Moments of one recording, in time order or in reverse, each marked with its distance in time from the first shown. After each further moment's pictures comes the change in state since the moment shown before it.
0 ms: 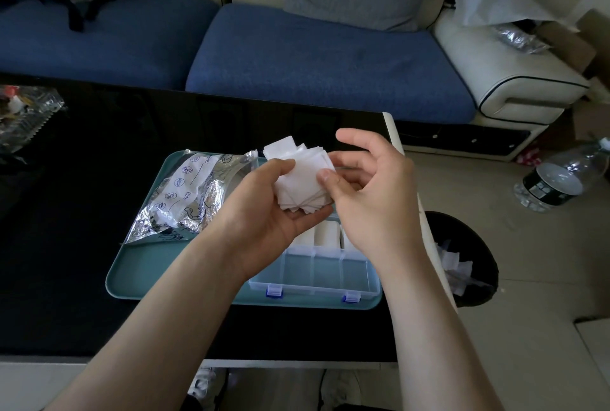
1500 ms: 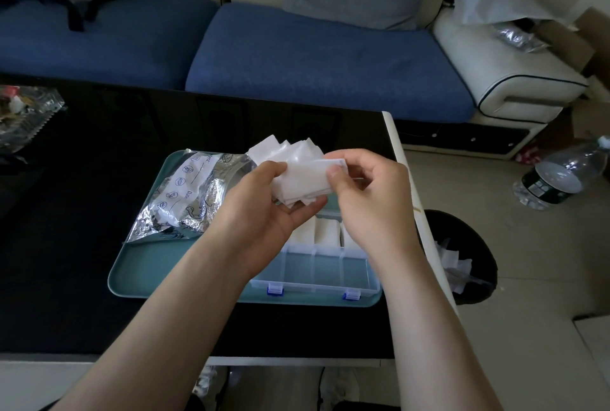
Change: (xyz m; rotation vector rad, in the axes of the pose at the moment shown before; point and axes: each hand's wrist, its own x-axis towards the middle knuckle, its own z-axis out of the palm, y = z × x) left_hand -0.005 -0.001 0.004 -0.076 0.127 0.091; right_hand 0.000 0.011 0.003 -0.001 -0.007 0.091
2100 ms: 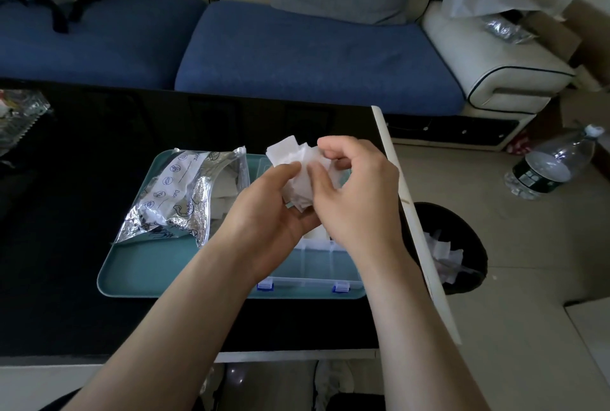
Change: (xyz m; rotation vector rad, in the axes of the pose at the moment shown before) left_hand -0.005 -0.021 0.014 0.081 -0.120 -0.049; right_hand -0.005 0.001 -0.001 -0.283 0.128 -0.261
